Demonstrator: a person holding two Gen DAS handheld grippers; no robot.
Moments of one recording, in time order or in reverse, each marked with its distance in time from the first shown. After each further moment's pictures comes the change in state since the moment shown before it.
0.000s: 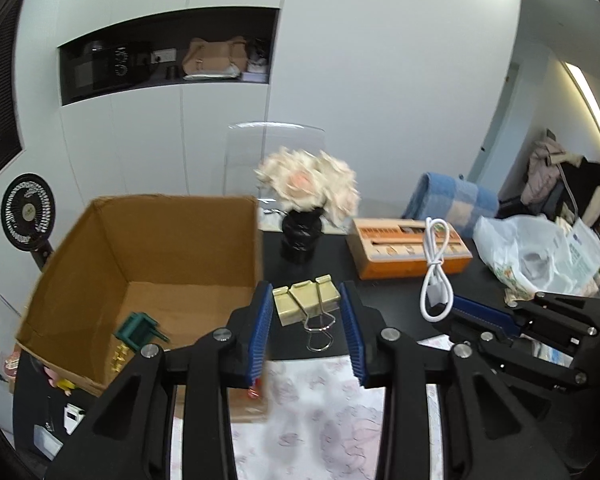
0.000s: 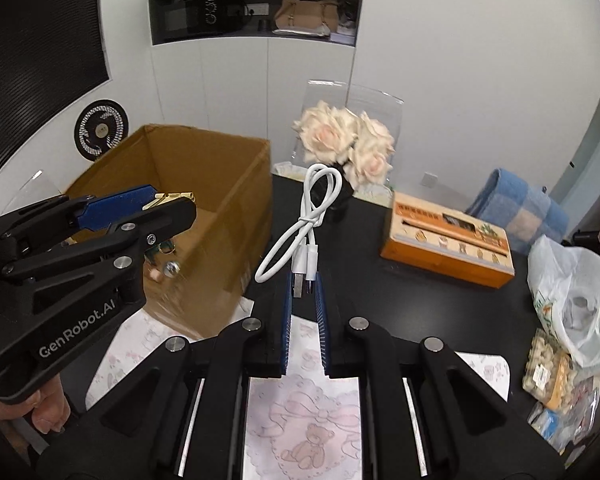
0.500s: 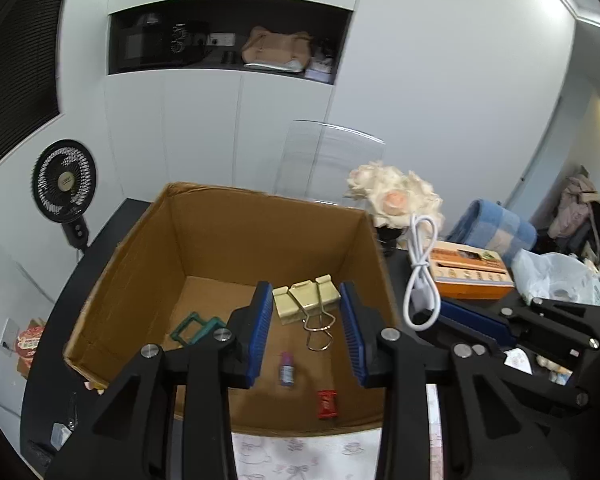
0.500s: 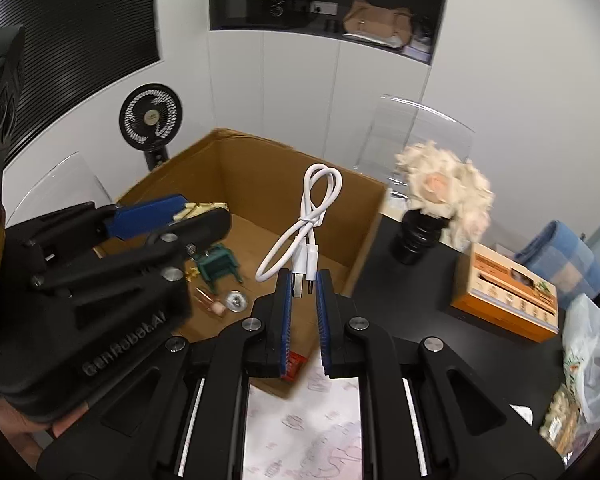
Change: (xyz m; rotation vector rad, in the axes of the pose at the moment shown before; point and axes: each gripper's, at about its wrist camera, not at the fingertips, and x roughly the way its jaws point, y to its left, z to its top) left arm 0.008 0.117 0.008 -0.139 0.010 0.096; right arm 0.052 0.112 0.057 -0.135 0.019 0.122
